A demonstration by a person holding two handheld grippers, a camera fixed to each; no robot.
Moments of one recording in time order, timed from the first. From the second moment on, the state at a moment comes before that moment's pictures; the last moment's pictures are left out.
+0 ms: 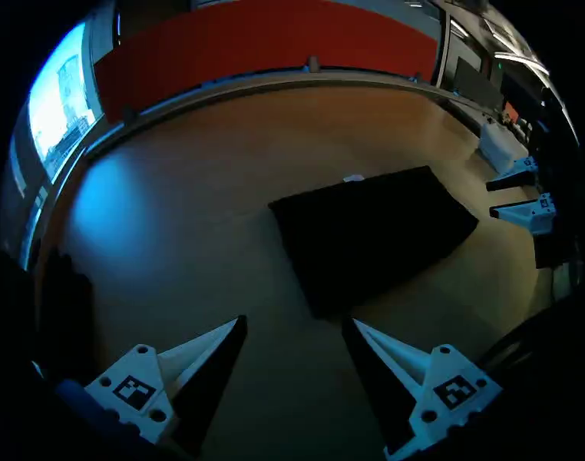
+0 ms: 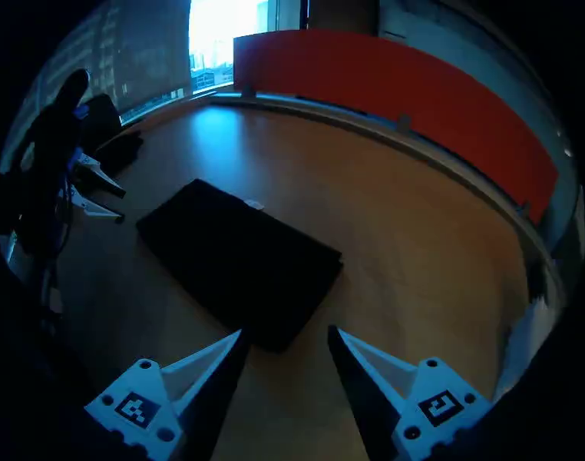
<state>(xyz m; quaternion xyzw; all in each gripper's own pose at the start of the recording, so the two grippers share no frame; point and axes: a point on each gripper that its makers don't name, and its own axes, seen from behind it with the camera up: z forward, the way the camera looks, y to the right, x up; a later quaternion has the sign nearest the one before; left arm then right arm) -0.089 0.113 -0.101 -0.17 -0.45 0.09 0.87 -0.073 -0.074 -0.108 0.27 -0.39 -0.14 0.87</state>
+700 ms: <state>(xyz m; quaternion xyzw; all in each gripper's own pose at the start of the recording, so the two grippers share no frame) -0.081 0.086 -0.132 -0.11 -0.44 0.05 0.89 -0.084 -0.084 -0.106 0.32 -0.40 -0.17 0.84</state>
